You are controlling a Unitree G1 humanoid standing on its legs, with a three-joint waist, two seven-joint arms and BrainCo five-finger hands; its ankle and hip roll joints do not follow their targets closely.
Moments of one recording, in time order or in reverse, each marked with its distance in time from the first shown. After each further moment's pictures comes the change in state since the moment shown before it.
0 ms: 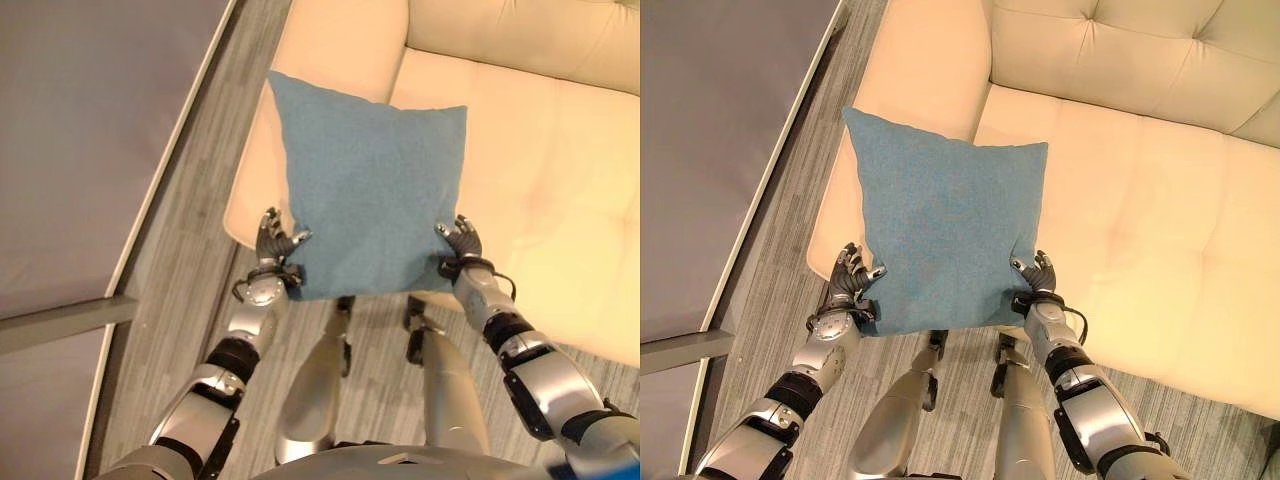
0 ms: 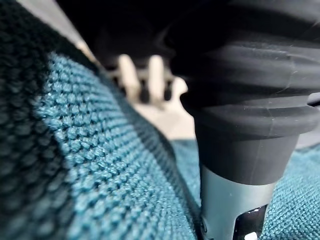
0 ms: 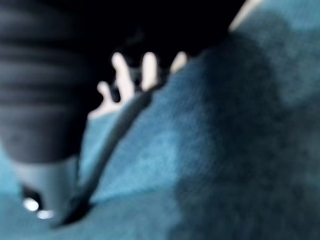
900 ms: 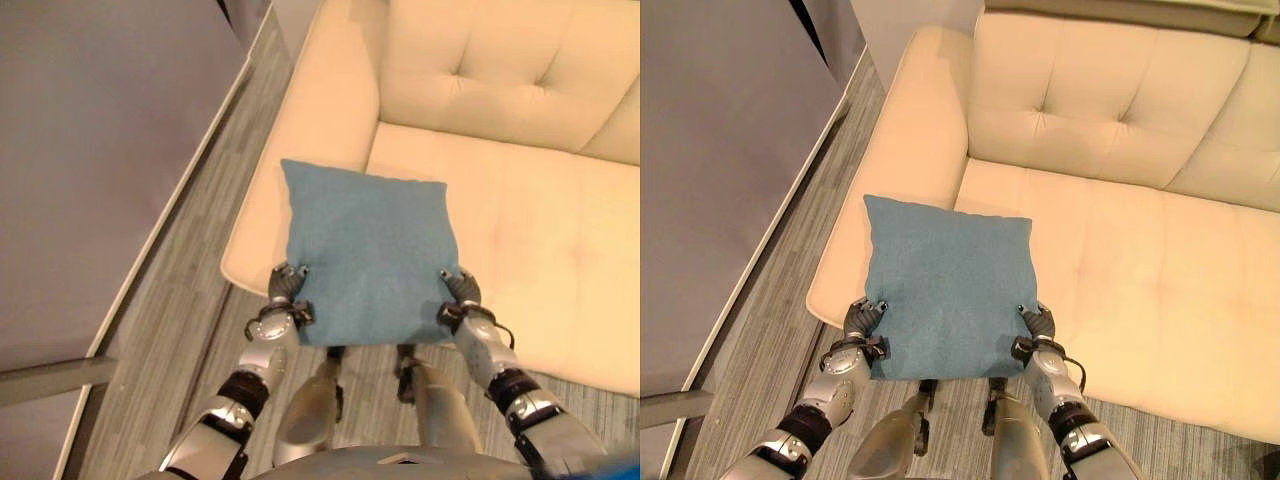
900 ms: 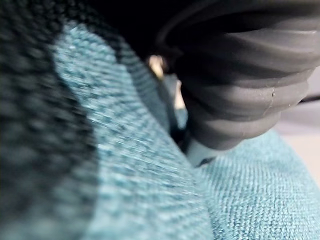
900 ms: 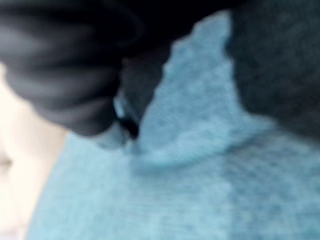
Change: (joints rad) left arm 0.169 -0.069 -0.019 -0.001 -0.053 0.059 -0.029; right arm 0.329 0.020 -0.039 -0.218 0.001 0.005 0.009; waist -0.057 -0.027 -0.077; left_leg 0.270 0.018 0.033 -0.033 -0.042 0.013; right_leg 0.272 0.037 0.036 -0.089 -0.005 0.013
